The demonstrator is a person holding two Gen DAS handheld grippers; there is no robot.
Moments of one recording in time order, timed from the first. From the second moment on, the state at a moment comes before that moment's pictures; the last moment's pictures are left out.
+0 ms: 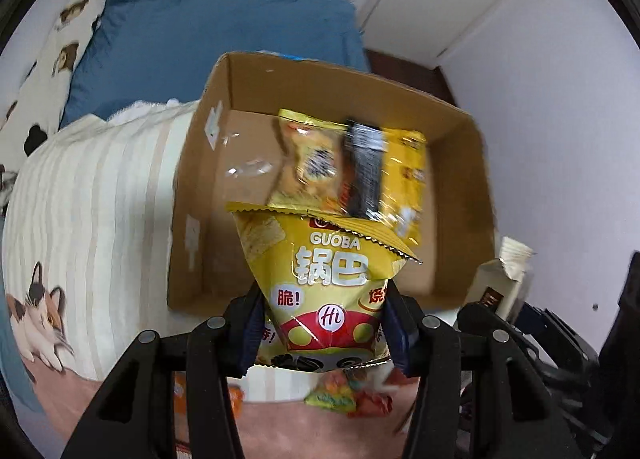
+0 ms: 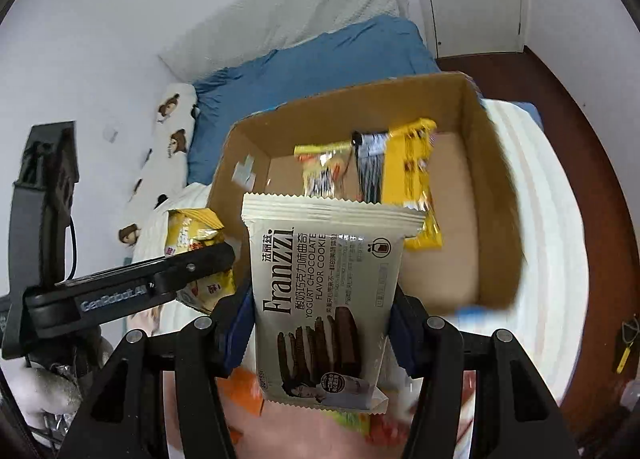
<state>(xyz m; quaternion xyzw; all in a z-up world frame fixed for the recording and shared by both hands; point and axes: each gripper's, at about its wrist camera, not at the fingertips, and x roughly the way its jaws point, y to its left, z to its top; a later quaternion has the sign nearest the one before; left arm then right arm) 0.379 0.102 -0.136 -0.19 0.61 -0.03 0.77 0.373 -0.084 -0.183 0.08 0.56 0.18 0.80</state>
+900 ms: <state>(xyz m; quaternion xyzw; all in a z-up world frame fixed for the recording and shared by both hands) 0.426 0.104 -0.231 -0.17 0.70 0.02 0.69 0.442 -0.029 -0.325 0.00 0.69 0.15 0.71</state>
